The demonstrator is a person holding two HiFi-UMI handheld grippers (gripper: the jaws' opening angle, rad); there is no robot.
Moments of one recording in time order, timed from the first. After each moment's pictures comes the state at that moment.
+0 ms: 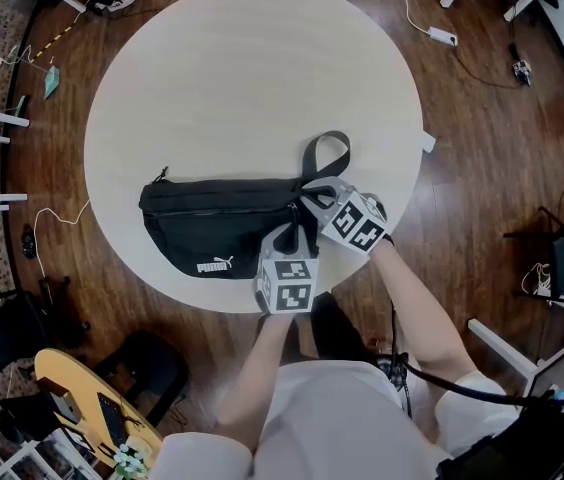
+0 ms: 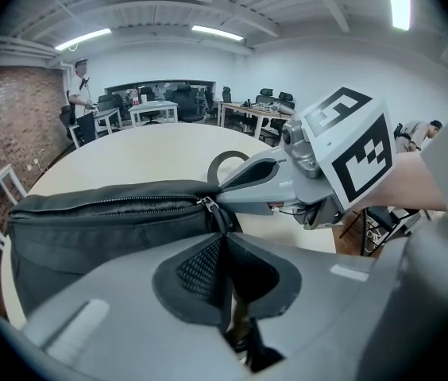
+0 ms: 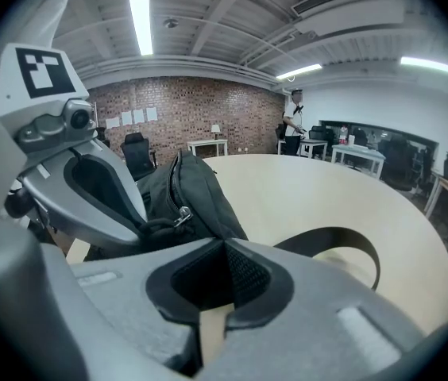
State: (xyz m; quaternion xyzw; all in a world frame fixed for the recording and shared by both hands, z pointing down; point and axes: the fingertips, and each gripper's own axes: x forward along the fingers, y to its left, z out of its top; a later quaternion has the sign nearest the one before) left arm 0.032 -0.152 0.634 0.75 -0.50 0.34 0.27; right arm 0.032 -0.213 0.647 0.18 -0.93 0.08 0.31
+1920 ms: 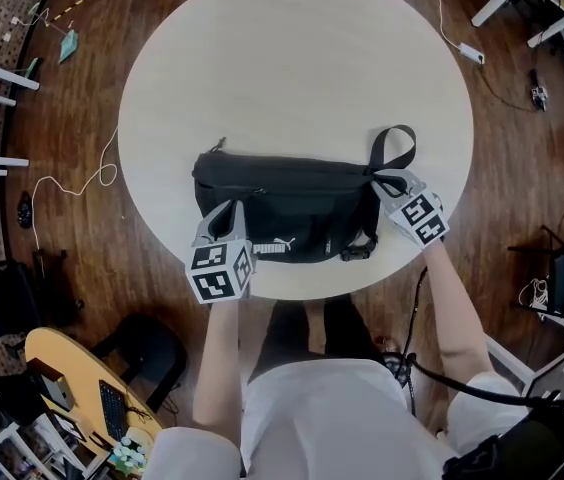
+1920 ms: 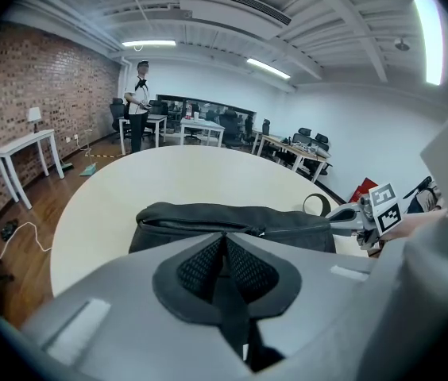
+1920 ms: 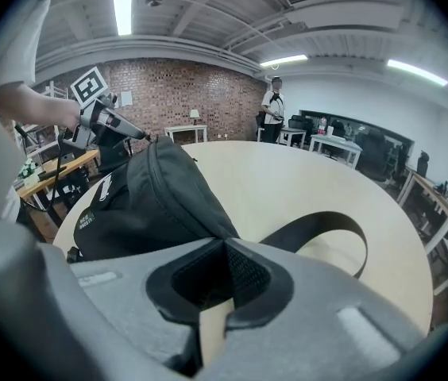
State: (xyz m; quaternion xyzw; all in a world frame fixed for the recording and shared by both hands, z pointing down) left arm -0.230 -0.168 0.576 0.71 -0.60 0.21 0.31; right arm 0.039 -0.224 0.658 0.26 -0.89 0.10 0.36
